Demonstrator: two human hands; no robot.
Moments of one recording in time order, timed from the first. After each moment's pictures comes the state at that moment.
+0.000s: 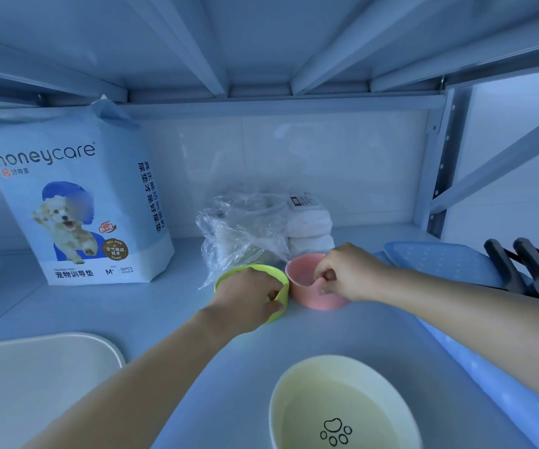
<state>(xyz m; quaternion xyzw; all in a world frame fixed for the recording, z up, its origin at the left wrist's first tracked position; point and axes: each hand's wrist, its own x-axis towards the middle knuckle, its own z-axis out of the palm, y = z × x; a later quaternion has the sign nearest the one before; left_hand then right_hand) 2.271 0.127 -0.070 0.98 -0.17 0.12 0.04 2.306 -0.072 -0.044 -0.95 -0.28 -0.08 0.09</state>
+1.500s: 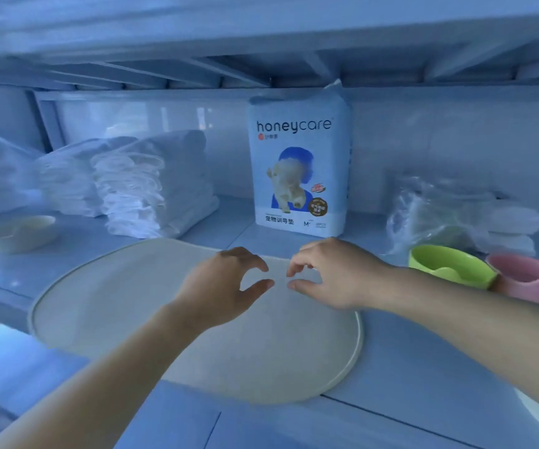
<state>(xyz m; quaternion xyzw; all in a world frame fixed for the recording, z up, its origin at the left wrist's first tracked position) 2.050 0.400 -0.073 0.97 0.03 0.22 0.11 2.142 0.215 -0.031 -0.83 -0.53 -0.10 0.10</state>
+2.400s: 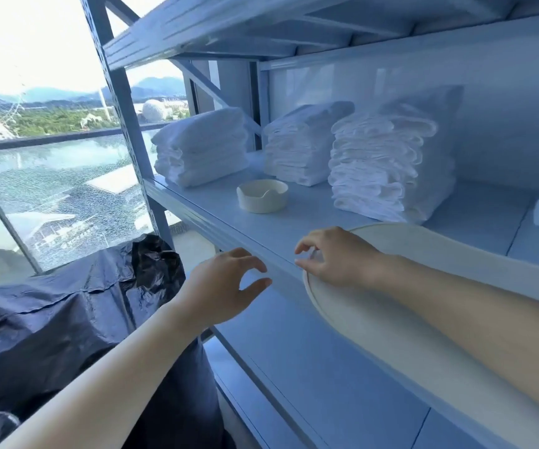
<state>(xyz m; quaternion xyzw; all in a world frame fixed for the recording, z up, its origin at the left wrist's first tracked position) 1.831 0.689 -0.115 0.94 0.29 0.16 0.02 2.035 0.600 -0.092 -0.73 -0.66 0.01 0.17</state>
